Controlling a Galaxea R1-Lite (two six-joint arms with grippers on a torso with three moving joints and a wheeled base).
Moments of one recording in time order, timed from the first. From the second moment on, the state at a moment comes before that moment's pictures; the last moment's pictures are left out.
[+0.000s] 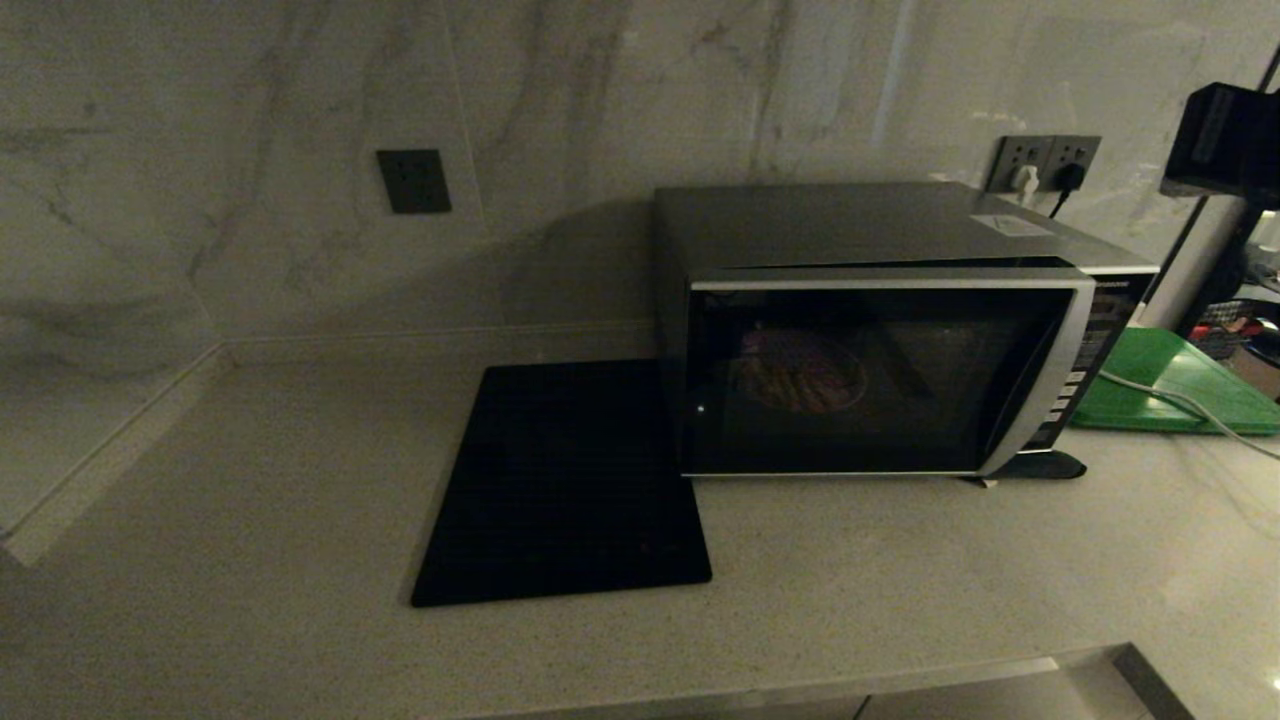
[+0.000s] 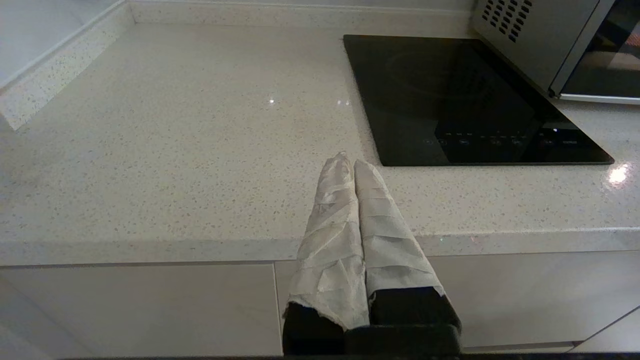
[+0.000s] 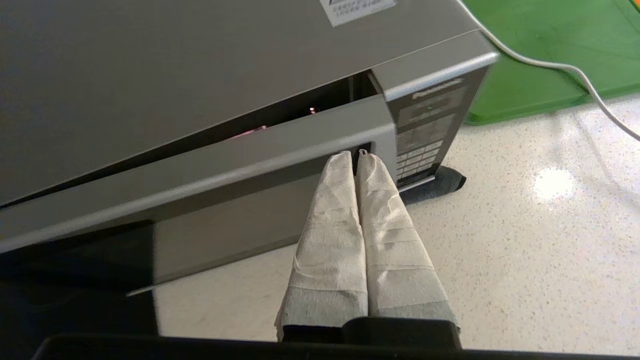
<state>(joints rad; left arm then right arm) 0.00 0.00 0.00 -0.01 0.03 -0.07 0.14 1.66 -1.95 0.69 -0.36 0.33</state>
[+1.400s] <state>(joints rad) 0.00 0.00 0.00 -0.01 0.03 -0.07 0.08 1.95 -1.99 0.51 -0.44 0.24</state>
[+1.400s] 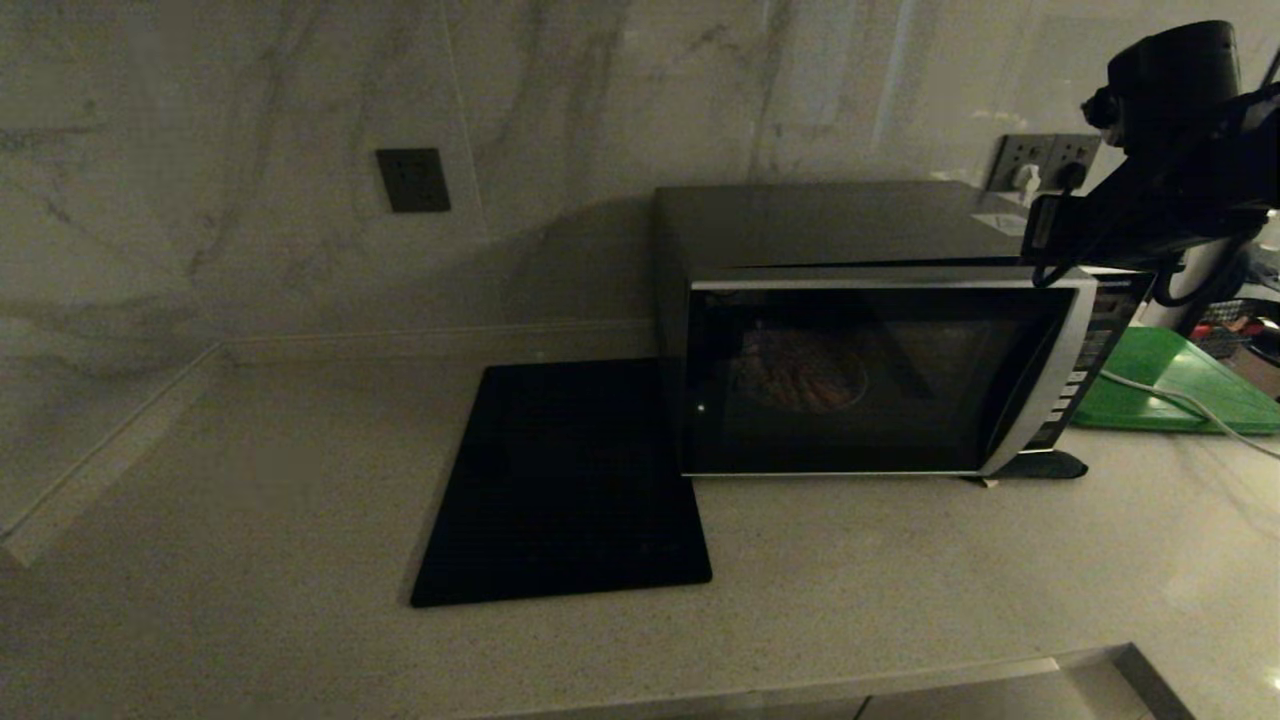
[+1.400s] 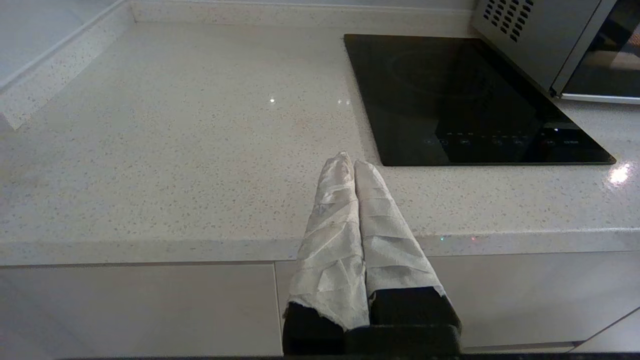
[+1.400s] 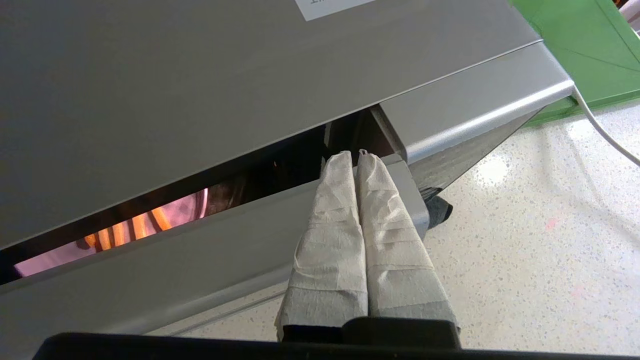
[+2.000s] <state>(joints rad) 0.00 0.00 0.00 -0.01 0.03 -0.07 0.07 1.95 -1.99 0.55 -0.43 0.25</state>
